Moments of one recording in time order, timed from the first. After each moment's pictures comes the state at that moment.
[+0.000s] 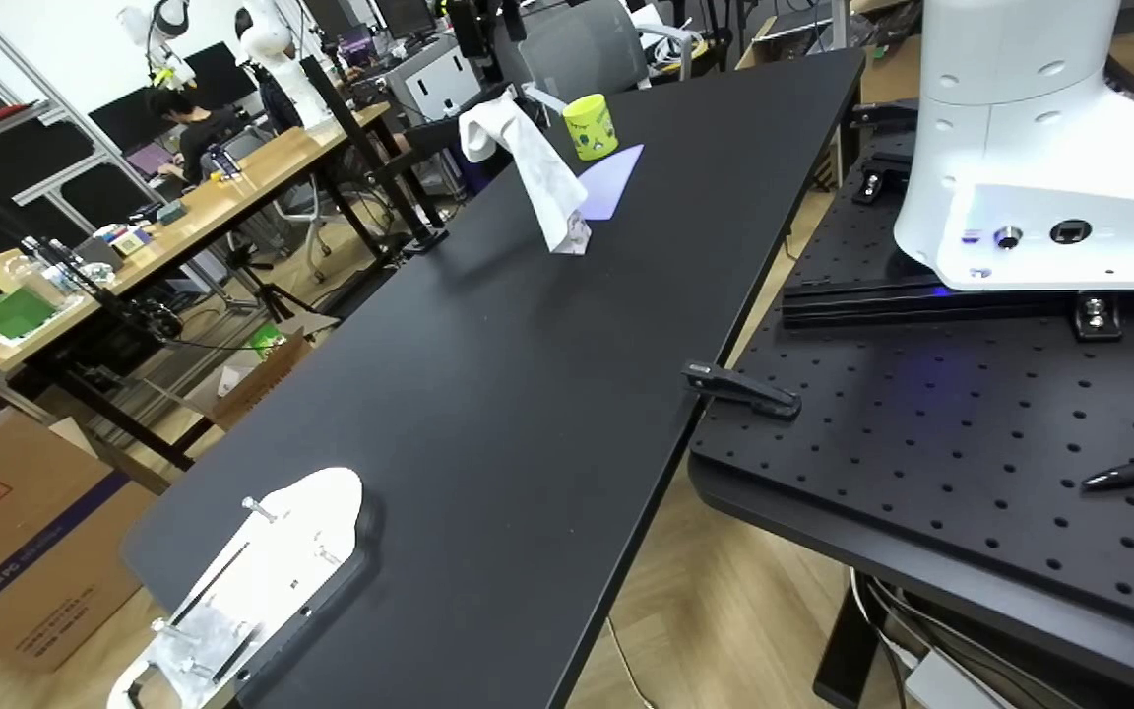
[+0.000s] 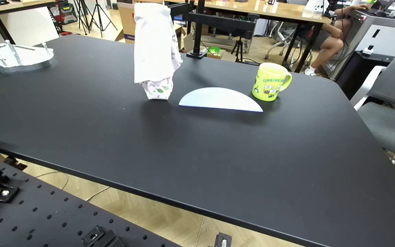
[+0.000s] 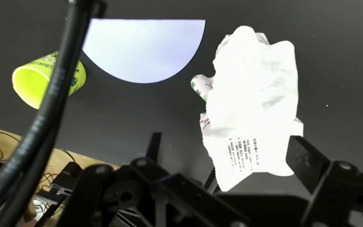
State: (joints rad) arm 0.01 -0.21 0.03 -2.51 -0.24 2.58 -0.10
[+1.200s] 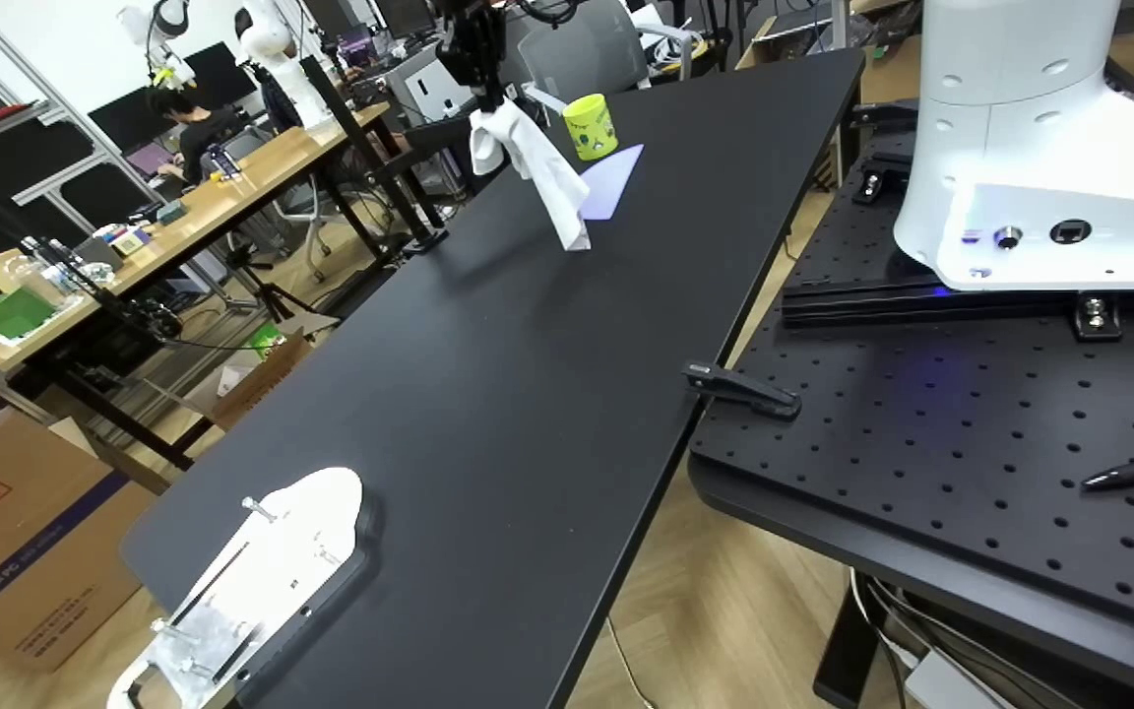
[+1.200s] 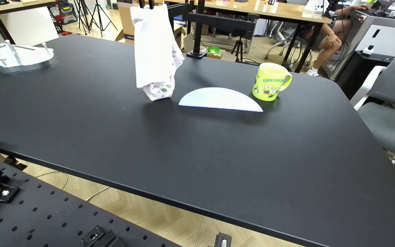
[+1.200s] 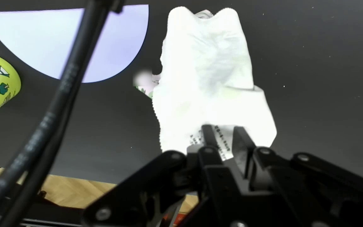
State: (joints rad) arm 0.05 -0.12 0.03 -2.47 0.04 2.61 -0.23
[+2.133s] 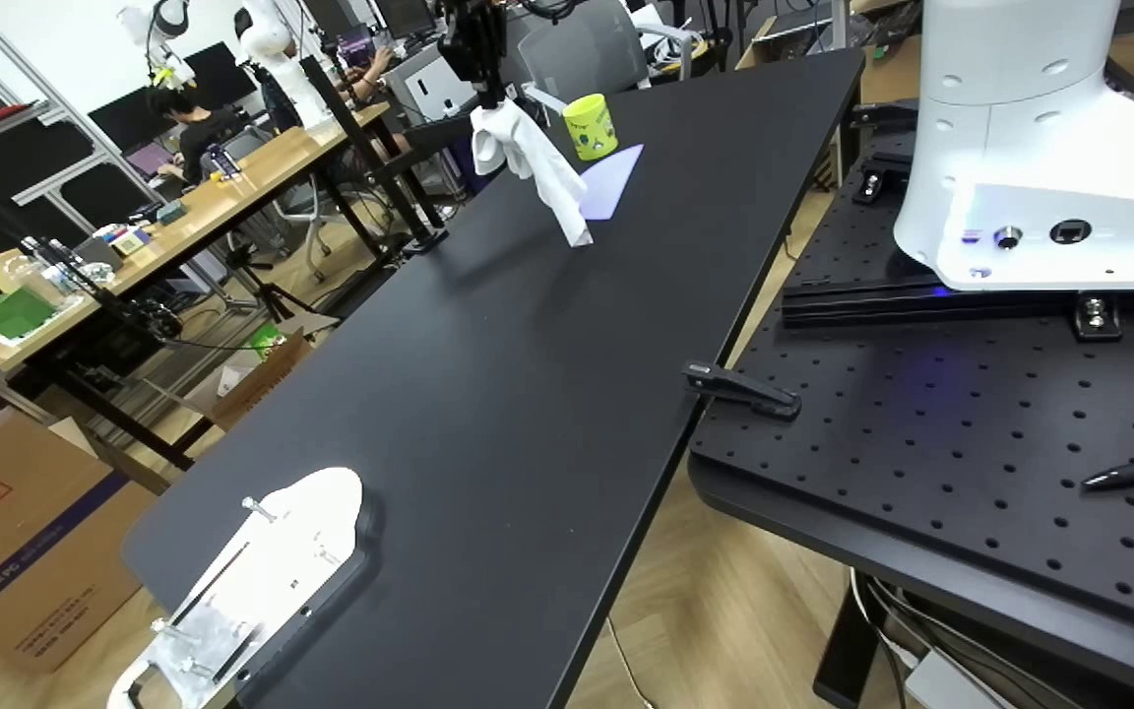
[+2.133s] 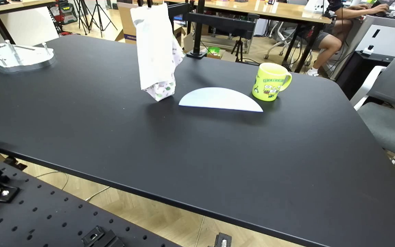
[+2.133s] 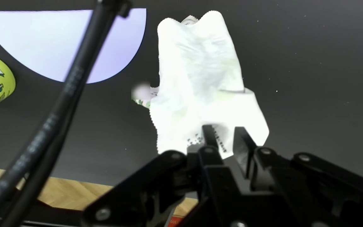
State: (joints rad) arm 0.05 -0.14 0.03 -2.47 0.08 2.58 -0.29
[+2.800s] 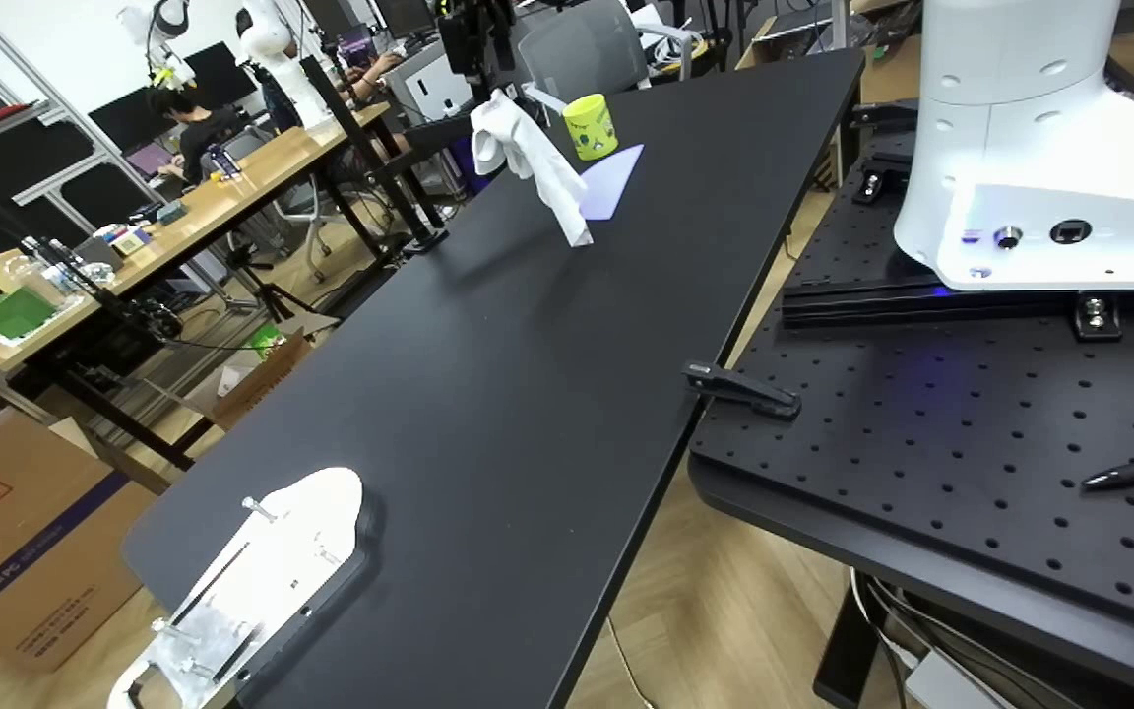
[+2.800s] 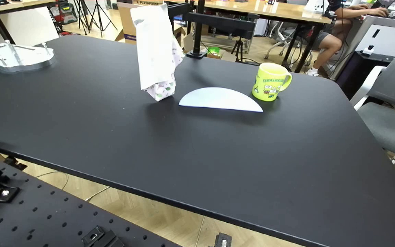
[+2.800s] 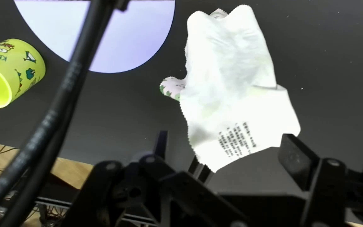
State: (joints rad) arm 0.03 -0.15 0.02 -2.49 -0.03 2.64 -0.26
